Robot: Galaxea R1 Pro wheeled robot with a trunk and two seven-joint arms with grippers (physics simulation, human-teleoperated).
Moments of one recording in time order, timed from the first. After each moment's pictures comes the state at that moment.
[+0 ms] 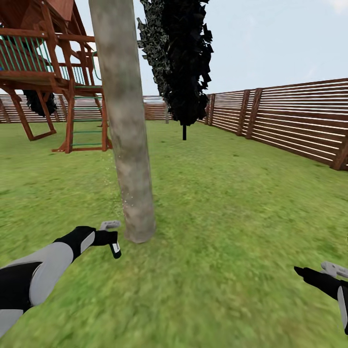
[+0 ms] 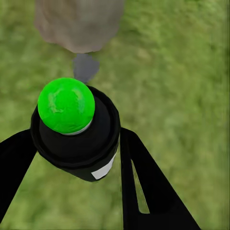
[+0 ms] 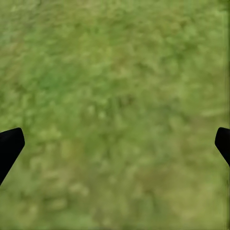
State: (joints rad) left arm -1.11 0.16 0.10 -0.06 -0.08 0.38 -0.33; right arm -0.47 -0.25 -0.72 -0.97 0.21 0.56 0.37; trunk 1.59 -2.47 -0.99
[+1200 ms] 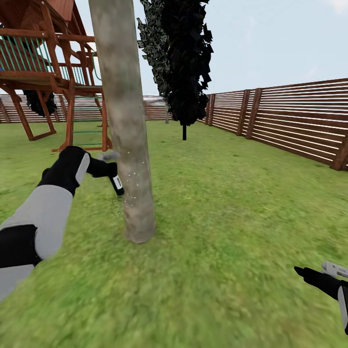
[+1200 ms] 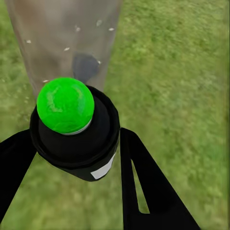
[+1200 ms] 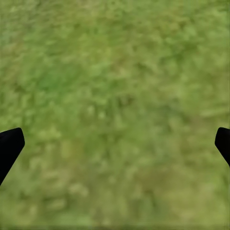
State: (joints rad) left arm -1.39 0.10 0.10 -0.60 -0.07 0.99 -0.33; right arm -0.47 -0.25 -0.72 -0.97 0.21 0.56 0.37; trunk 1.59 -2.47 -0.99
